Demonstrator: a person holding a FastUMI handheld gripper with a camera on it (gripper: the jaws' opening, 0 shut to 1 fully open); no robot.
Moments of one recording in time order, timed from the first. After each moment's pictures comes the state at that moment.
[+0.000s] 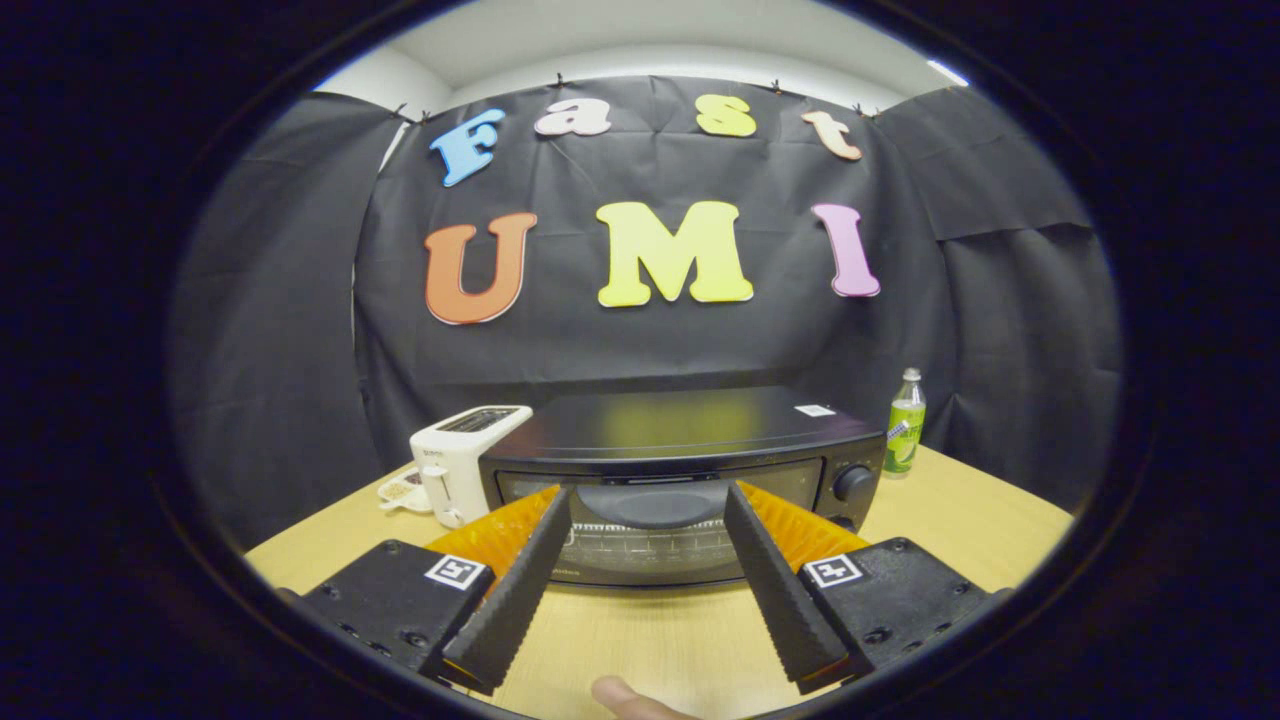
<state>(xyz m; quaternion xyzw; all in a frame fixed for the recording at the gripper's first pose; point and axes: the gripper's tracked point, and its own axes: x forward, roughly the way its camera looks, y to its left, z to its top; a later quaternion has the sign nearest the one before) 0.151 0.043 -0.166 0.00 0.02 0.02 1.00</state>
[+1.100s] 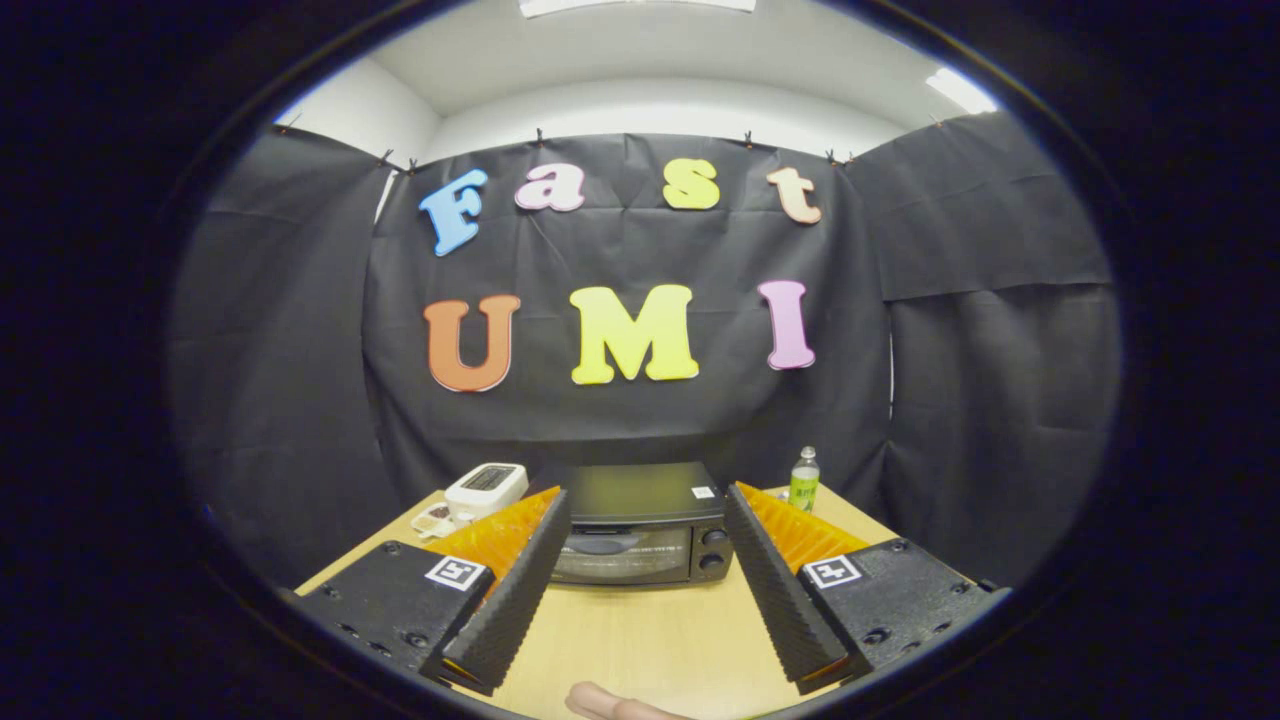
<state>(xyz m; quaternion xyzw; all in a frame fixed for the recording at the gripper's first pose) -0.039 -0.014 0.006 0.00 -0.01 0.00 1.00</state>
